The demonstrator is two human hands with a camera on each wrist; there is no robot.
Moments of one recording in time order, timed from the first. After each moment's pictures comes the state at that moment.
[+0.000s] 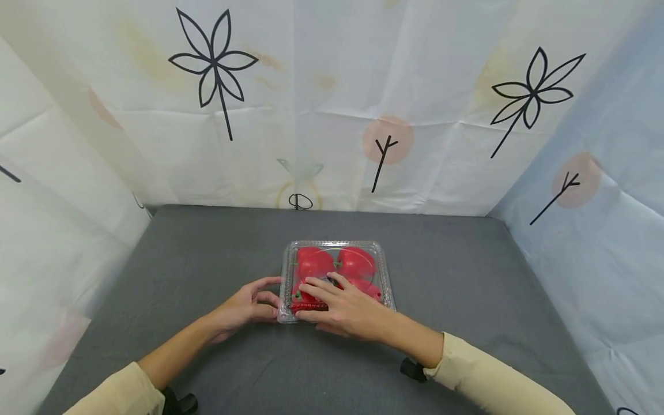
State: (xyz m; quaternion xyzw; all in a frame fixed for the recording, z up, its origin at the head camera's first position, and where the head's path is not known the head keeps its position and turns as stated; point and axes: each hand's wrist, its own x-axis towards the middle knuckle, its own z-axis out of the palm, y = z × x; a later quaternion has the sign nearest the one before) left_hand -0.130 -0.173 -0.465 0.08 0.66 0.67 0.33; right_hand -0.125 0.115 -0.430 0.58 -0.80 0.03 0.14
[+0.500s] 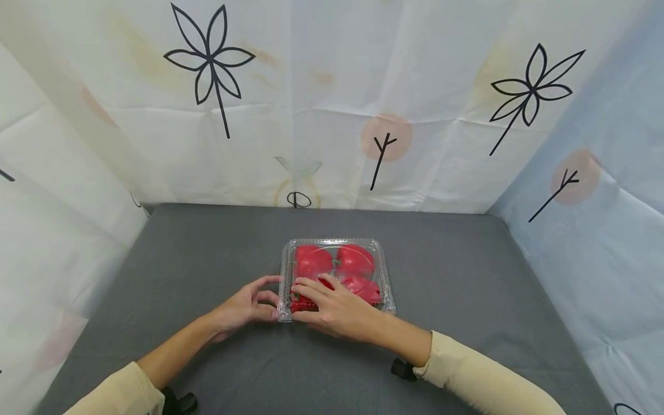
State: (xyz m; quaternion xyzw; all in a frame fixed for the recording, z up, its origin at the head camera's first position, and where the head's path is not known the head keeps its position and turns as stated) left_hand -0.131 -0.170 -0.464 0.10 0.65 0.67 0.34; right_hand -0.124 0.101 -0.435 0.57 -0.81 0.05 0.14
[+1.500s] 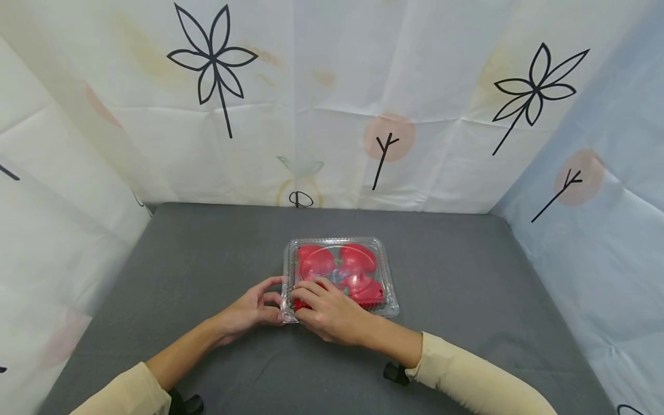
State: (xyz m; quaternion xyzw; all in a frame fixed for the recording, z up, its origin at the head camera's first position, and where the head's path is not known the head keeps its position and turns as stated) left_hand -0.125 -0.163 -0.468 0.11 0.63 0.69 0.34; right_hand -0.120 0.083 -0.440 0.56 -0.80 0.09 0.17
